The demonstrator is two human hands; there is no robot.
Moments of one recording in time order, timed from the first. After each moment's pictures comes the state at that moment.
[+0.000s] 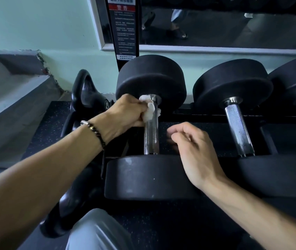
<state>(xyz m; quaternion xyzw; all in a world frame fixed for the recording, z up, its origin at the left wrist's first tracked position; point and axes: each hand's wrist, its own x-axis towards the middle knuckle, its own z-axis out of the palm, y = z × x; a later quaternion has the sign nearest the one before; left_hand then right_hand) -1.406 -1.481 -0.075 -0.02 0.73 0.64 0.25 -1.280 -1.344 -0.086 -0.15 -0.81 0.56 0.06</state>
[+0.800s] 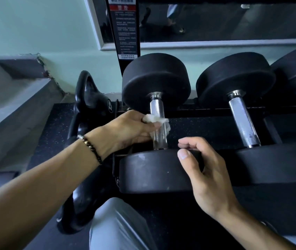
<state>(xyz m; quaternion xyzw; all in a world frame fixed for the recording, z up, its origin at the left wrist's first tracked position) -1.383 -1.513 -0.088 0.10 0.72 0.58 0.38 -1.233 -1.362 -0.106 -0.09 -0.82 0.54 0.16</state>
